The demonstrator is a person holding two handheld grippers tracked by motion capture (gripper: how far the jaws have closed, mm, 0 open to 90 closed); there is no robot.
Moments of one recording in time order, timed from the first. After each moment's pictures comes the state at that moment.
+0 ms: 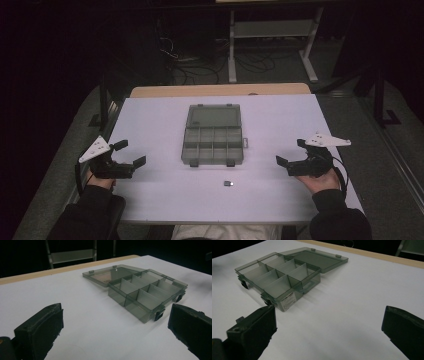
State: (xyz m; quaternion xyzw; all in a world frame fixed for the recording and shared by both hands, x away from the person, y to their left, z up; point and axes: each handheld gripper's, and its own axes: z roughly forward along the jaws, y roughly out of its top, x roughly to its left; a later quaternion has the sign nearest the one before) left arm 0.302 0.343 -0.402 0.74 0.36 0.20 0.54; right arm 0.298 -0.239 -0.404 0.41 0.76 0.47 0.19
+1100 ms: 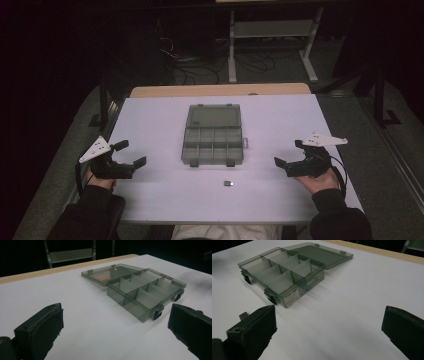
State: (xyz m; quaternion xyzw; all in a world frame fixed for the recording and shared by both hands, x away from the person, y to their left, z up) left arm 0.302 0.343 -0.403 0.74 0.36 0.20 0.53; right arm 0.300 -0.235 -0.403 0.40 0.77 0.46 0.18
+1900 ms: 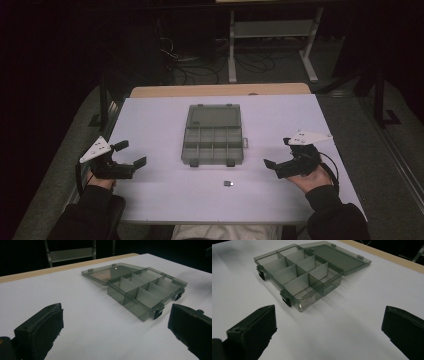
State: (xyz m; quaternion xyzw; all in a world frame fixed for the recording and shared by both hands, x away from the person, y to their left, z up) left arm 0.302 0.342 -0.403 0.74 0.36 0.20 0.53; right arm 0.301 -0.204 -0.387 0.35 0.81 0.44 0.17
